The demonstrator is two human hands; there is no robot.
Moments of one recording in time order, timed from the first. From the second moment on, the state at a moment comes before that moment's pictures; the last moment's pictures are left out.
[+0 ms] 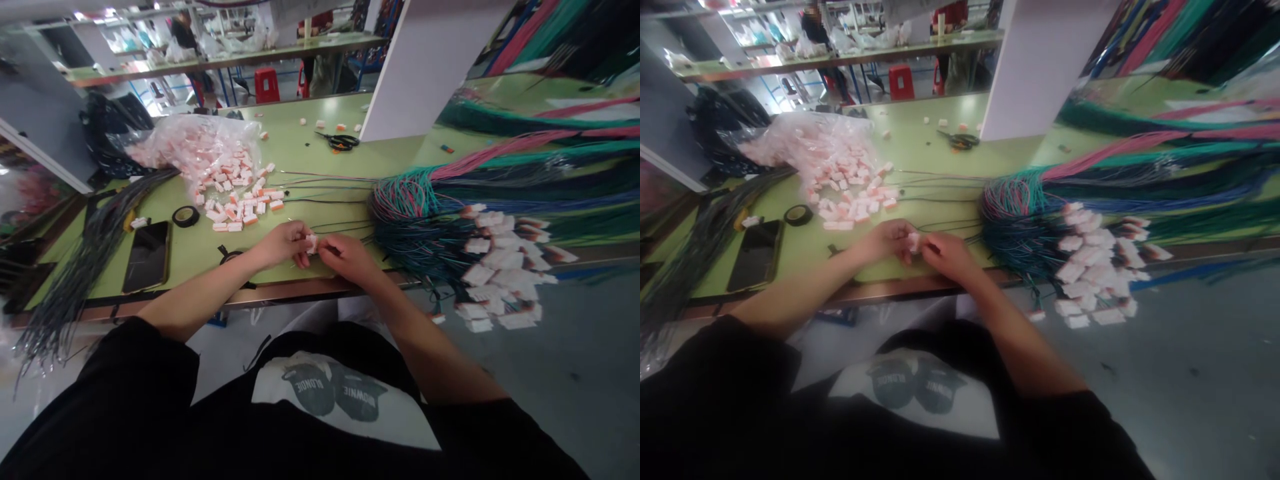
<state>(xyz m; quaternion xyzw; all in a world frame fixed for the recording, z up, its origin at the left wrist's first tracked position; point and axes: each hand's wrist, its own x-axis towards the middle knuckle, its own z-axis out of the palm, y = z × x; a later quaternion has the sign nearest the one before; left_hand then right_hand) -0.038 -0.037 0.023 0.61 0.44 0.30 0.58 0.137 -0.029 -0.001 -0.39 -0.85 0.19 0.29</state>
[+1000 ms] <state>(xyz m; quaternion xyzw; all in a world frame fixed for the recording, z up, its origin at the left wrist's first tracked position) -0.039 -0.059 0.007 0.94 0.30 0.10 0.16 0.167 -0.013 0.038 -0.37 -0.91 -0.13 -0.15</state>
